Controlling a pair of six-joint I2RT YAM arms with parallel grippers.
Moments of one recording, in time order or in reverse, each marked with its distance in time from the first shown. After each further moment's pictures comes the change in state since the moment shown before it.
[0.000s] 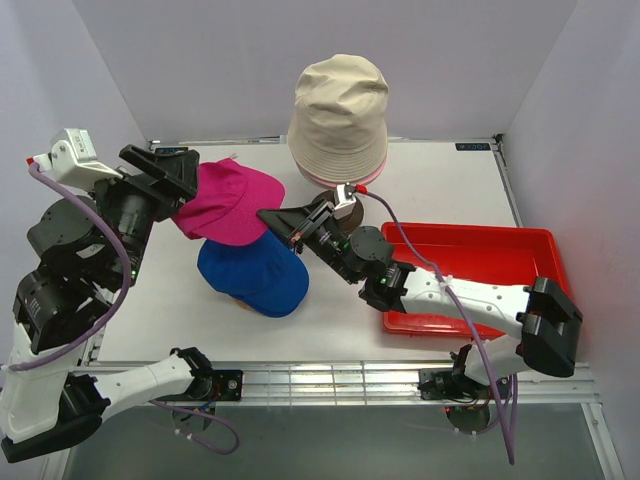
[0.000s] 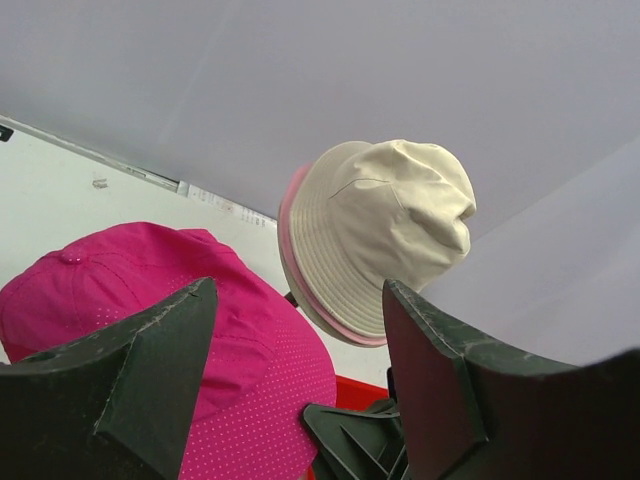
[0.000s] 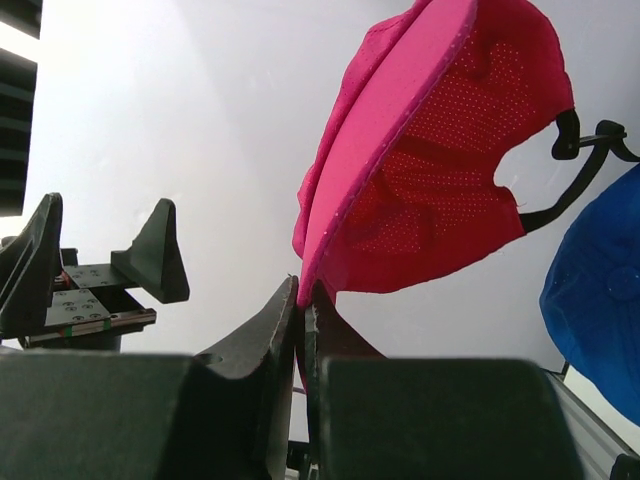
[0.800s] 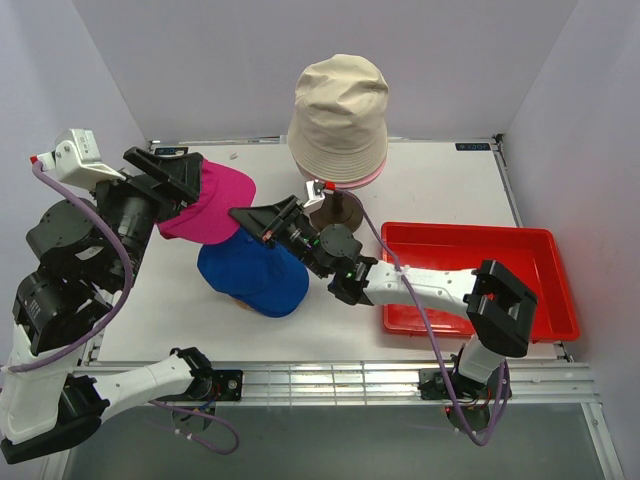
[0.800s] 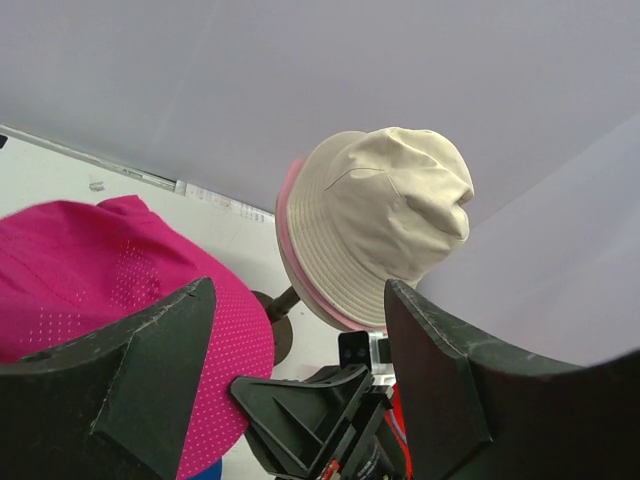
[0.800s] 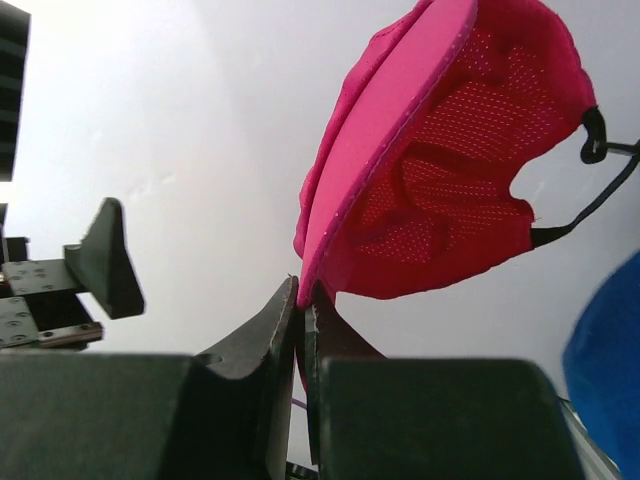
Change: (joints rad) left arm 0.000 -0.012 -0.018 0.012 0.031 0.038; right arm 0.013 0.250 0.111 0.201 -0.055 -0.034
